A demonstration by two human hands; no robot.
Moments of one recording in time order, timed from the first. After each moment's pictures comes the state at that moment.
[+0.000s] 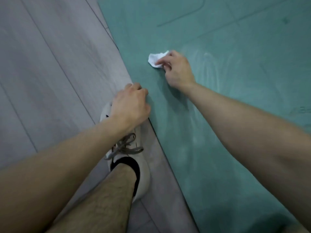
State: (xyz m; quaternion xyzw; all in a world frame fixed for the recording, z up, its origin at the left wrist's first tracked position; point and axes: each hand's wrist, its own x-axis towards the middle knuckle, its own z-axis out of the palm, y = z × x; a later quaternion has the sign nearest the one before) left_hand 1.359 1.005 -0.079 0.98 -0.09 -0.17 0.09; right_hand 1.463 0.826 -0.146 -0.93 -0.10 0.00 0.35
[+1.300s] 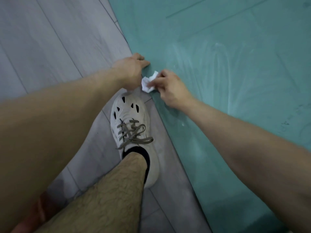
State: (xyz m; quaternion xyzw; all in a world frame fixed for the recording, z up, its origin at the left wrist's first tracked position) left_hand 1.449 1.040 -0.079 0.95 -0.15 -0.29 0.00; right_hand 1.386 0.865 -0.138 -0.91 -0.16 0.11 0.38
